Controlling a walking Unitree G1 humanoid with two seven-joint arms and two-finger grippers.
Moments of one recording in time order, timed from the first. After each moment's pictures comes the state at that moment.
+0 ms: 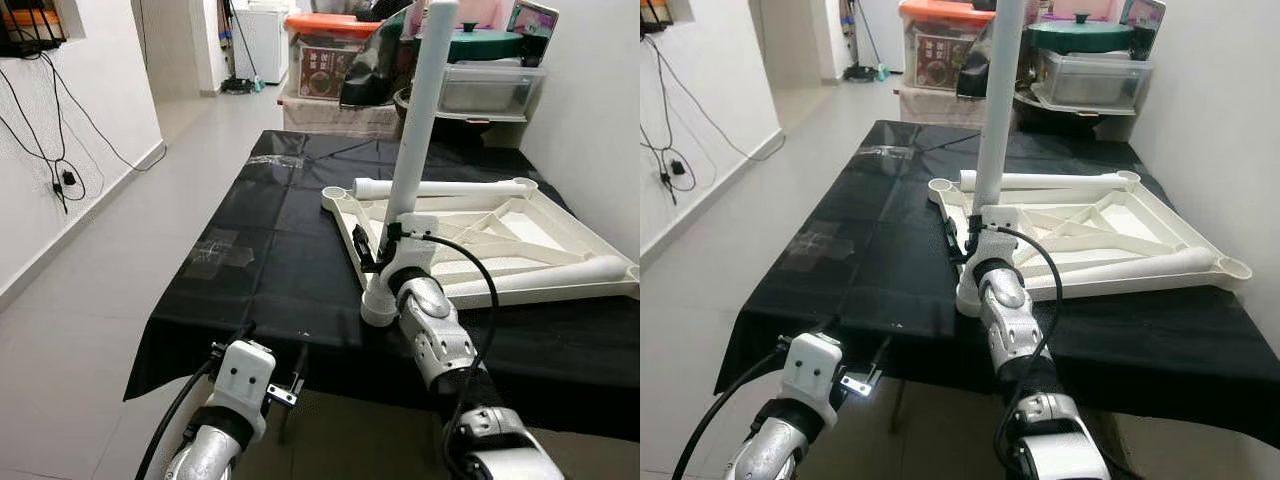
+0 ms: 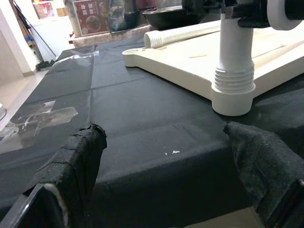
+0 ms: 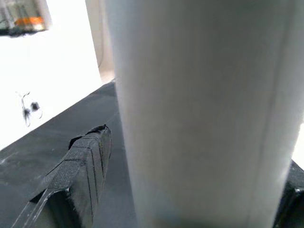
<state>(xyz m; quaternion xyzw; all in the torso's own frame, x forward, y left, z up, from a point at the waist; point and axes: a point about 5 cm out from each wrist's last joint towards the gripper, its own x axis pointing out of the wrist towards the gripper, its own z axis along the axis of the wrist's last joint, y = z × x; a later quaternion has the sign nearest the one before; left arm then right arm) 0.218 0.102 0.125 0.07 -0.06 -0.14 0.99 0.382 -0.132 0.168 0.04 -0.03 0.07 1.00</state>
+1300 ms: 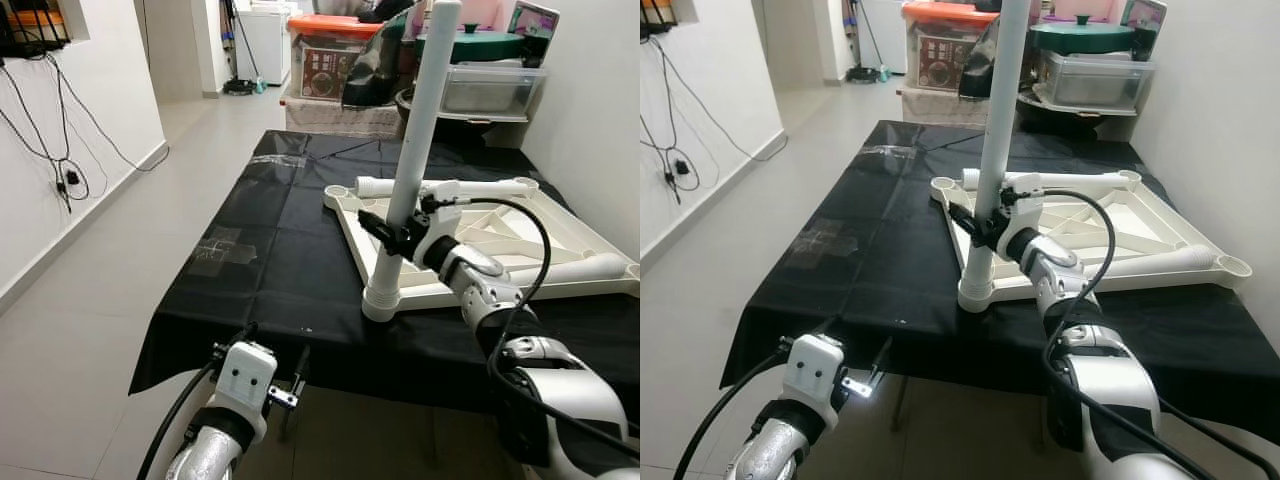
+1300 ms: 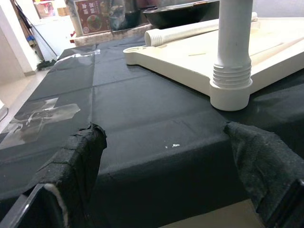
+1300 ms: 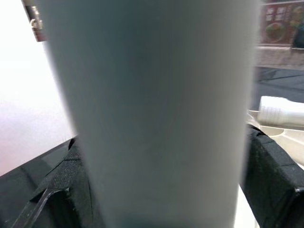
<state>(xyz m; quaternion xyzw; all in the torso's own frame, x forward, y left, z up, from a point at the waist) 0.218 0.101 0.124 0.07 -0.06 -0.14 0.99 0.401 -0.170 0.199 0.05 -0.01 0.28 0.96</state>
